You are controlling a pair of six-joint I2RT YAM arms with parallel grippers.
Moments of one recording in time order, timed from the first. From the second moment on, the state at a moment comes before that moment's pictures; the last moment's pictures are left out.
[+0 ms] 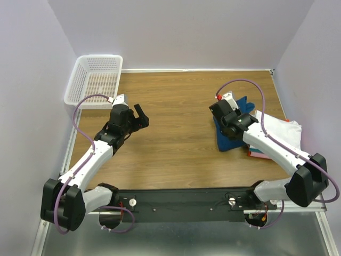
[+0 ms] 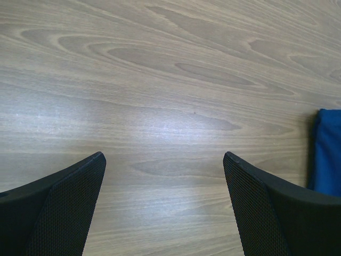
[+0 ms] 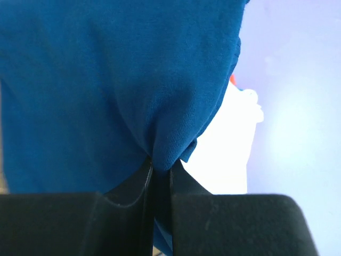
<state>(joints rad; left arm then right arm) -0.33 1.11 0.73 -0.17 -0.09 -0.59 0.61 1.34 1.06 -0.76 0.90 0.05</state>
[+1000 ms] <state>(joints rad) -0.29 1.16 0.73 -0.10 0.02 -0.55 0.50 1.25 1.40 -1.14 0.89 0.06</state>
